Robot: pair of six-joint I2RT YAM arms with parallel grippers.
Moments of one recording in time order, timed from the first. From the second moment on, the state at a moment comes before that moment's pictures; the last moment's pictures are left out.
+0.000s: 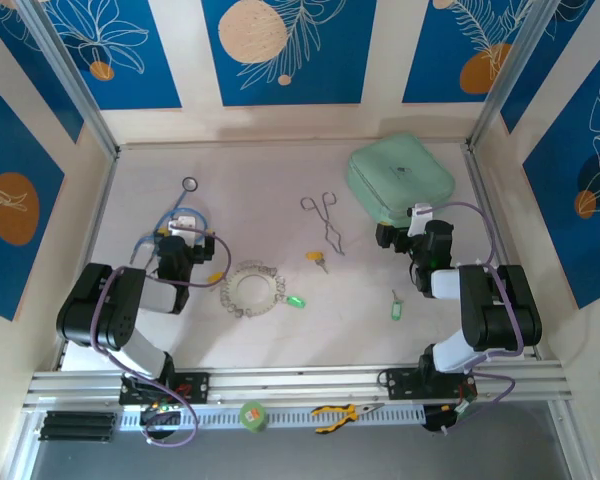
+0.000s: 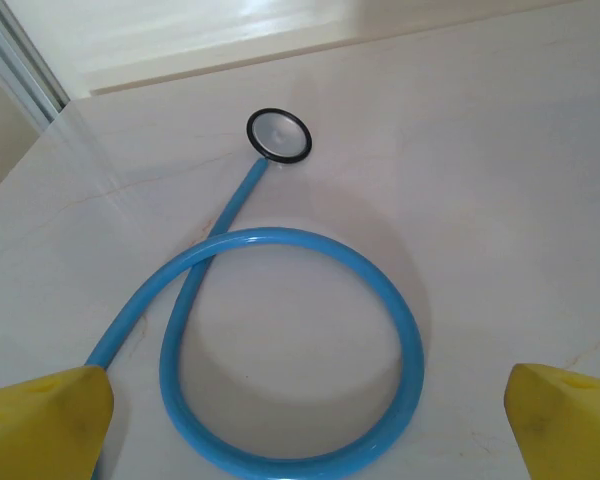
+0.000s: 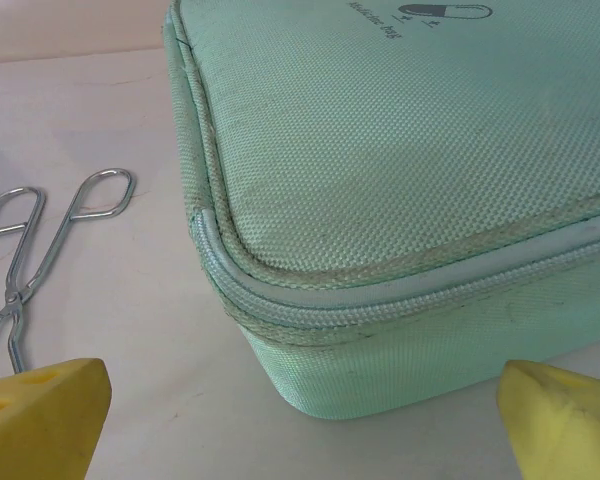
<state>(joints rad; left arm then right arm) -0.15 1.59 0.33 0.92 -0.23 0.10 -0.01 1.52 0.40 0.71 -0.20 0.07</state>
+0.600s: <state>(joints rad) -0.12 1.58 0.34 0.91 -0.24 0.06 -0.01 1.52 0.40 0.71 -0.20 0.07</state>
